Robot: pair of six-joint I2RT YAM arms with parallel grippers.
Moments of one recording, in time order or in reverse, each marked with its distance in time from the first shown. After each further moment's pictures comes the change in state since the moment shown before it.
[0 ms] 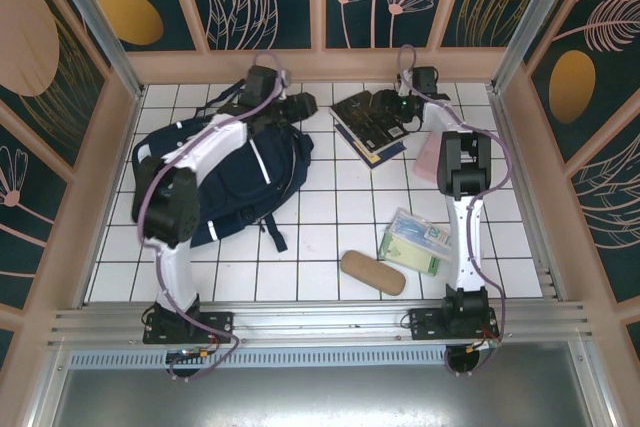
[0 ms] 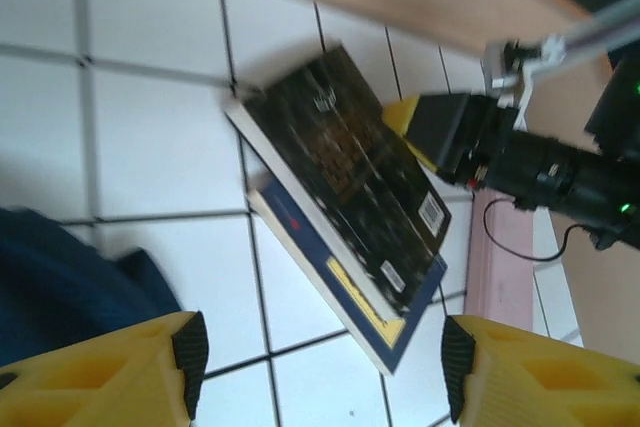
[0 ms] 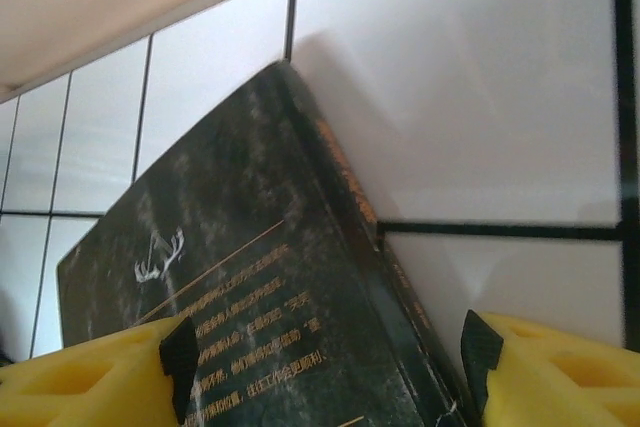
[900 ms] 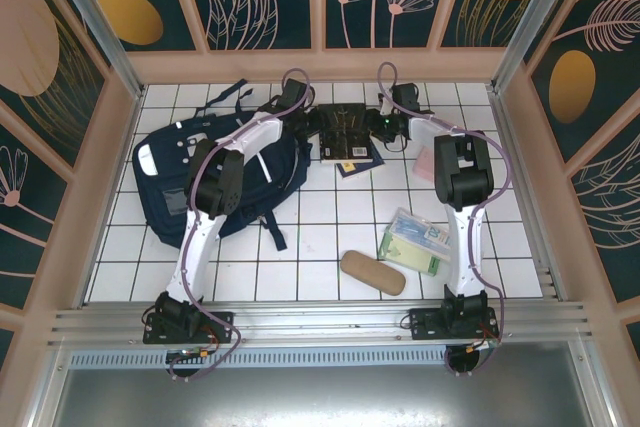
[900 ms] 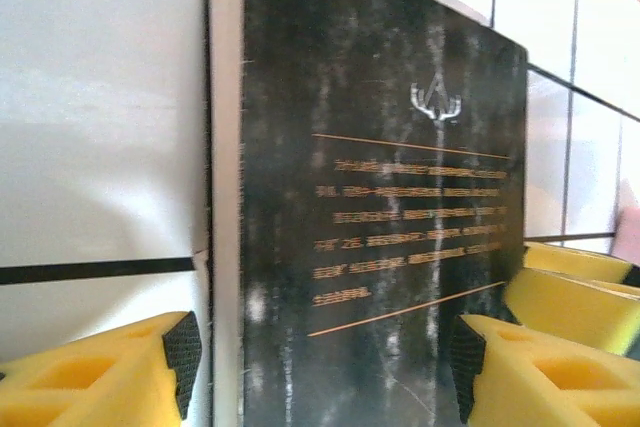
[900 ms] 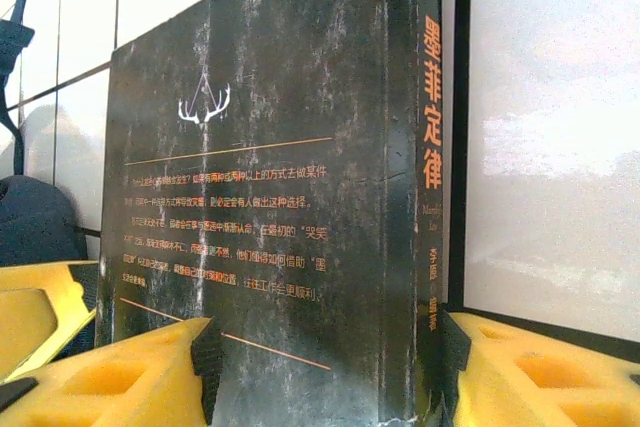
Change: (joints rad) left arm -0.042 0.433 0.393 -0.146 -0.083 -0.134; right arm 0.110 -0.200 -0.355 0.116 -0.005 0.121
